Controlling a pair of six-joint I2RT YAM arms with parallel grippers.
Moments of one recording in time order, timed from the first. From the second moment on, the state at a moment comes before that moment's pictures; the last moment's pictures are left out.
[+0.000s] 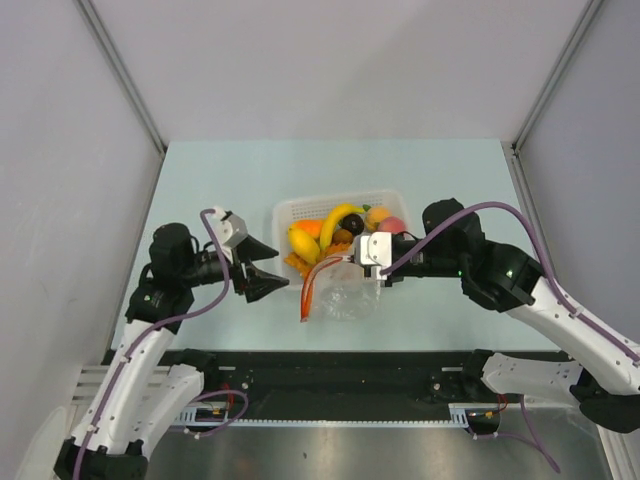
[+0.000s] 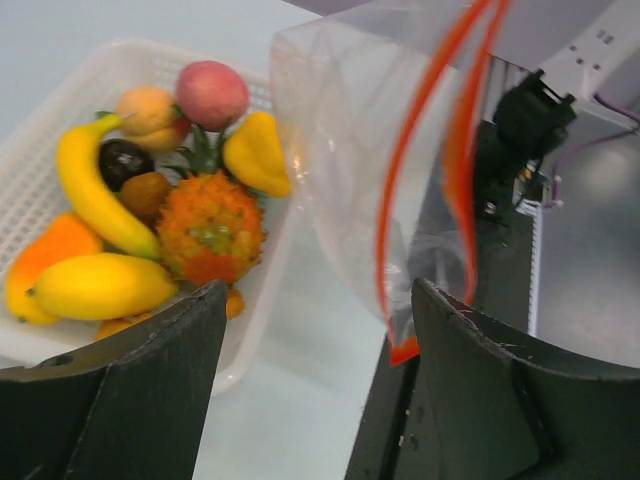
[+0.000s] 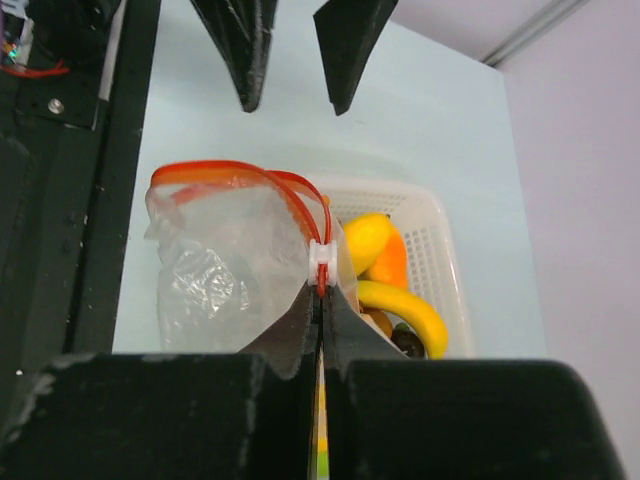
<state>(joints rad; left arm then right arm) -0.19 0.70 0.76 -0.35 1.01 0.06 0.93 1.02 1.32 -0.63 -0.41 -0.68</state>
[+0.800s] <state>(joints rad) -0.69 0.95 0.81 -0.22 0.62 -0.01 0.94 1.00 1.26 -0.61 -0.33 -0.70</state>
